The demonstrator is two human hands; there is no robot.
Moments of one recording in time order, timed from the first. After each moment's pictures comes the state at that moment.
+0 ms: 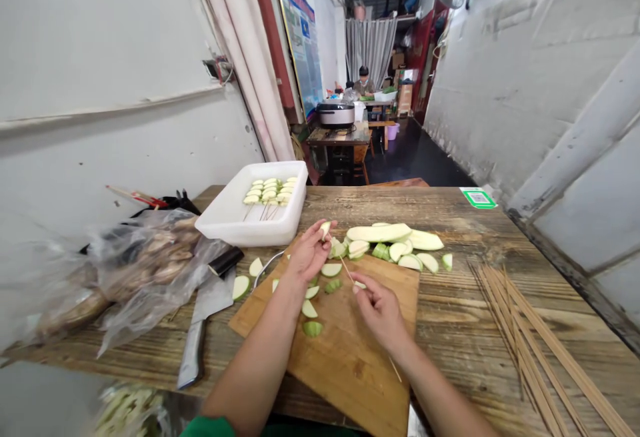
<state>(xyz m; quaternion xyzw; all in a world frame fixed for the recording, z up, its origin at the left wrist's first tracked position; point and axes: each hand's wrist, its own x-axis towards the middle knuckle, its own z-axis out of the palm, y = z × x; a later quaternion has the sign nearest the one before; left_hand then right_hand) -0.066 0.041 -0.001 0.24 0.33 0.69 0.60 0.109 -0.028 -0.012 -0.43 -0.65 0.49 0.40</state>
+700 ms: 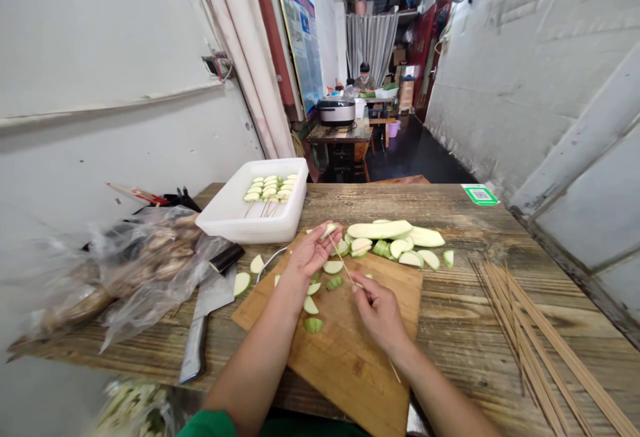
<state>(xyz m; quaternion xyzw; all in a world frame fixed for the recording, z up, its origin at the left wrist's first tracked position) -0.067 0.045 -0.007 0.13 0.32 0.66 0.66 0.105 -0.031 -0.020 -0.45 -0.68 0.41 0.41</state>
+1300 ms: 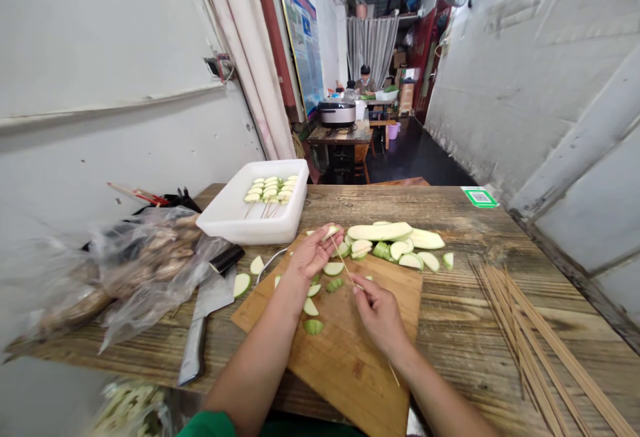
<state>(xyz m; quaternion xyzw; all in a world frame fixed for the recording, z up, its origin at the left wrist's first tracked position) -0.067 0.044 -0.007 0.14 0.33 0.66 0.66 0.105 -0.031 -0.021 -0.45 -0.68 0.41 0.41</state>
